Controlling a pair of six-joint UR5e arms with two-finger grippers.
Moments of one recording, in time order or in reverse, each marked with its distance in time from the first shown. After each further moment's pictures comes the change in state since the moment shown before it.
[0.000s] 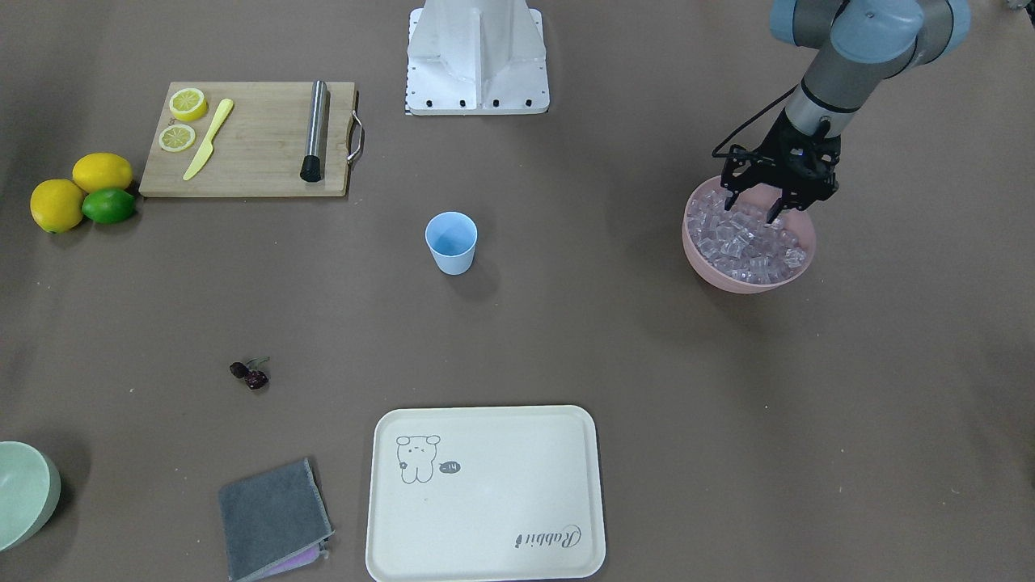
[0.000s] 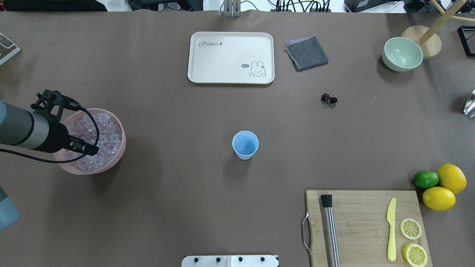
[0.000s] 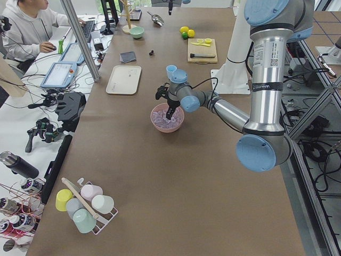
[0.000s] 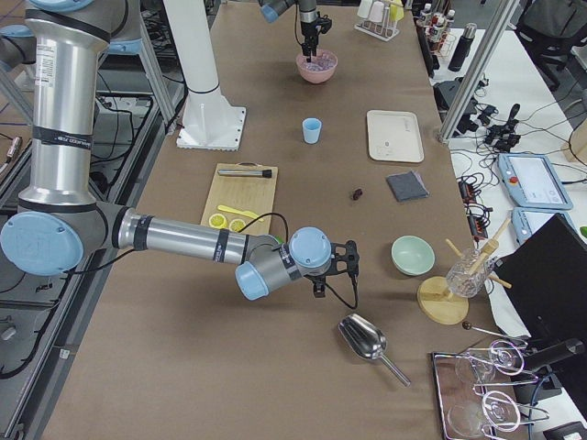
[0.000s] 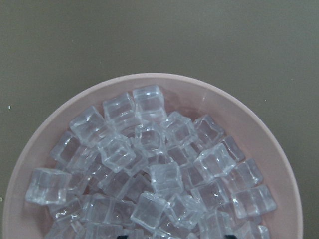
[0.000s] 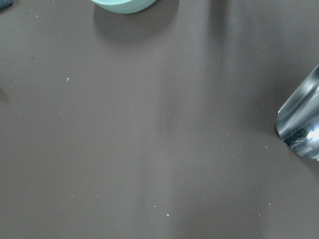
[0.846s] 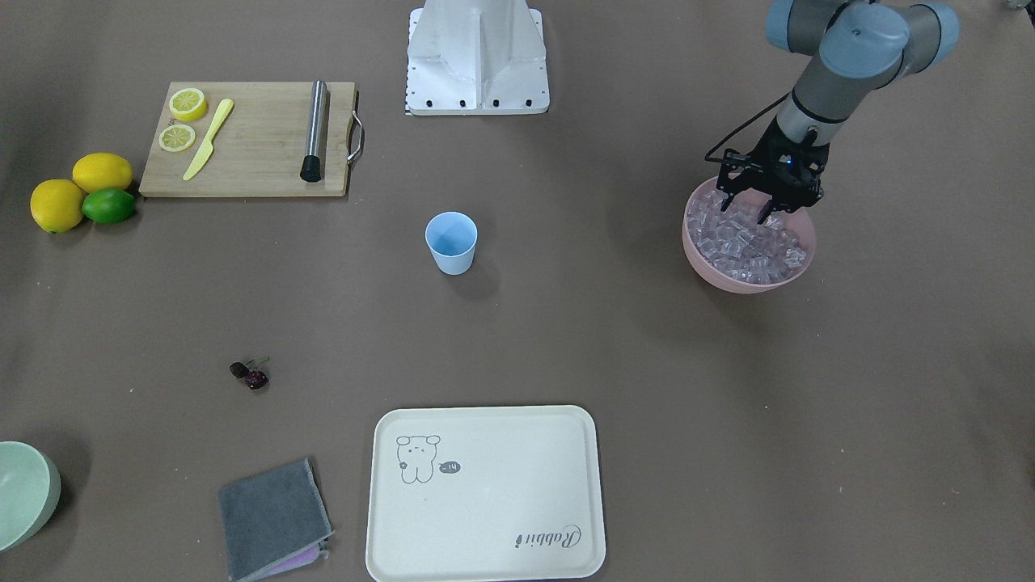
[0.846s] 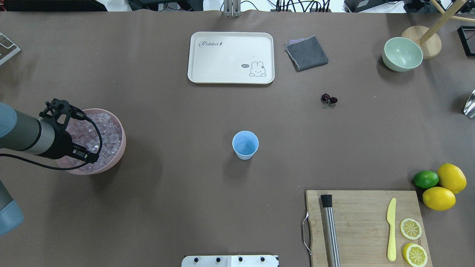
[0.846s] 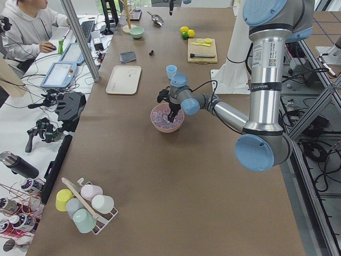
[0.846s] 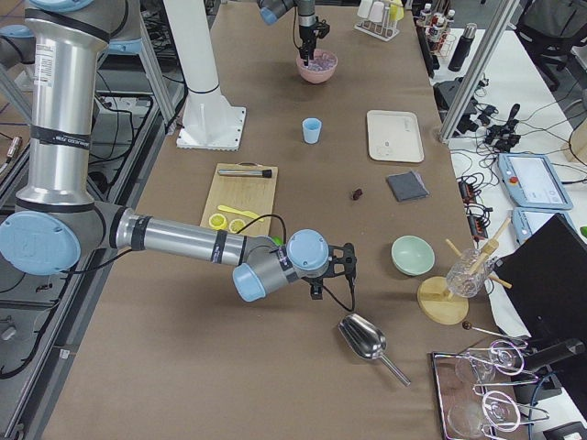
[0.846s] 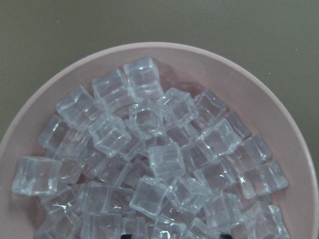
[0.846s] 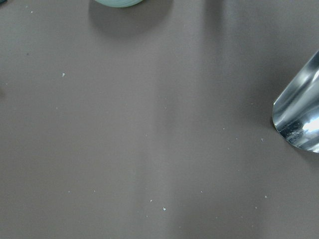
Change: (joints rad) left arm 0.027 -0.006 0.051 -0.028 -0.013 0.020; right arm 0.000 -0.013 0.000 0.000 0.001 0.000
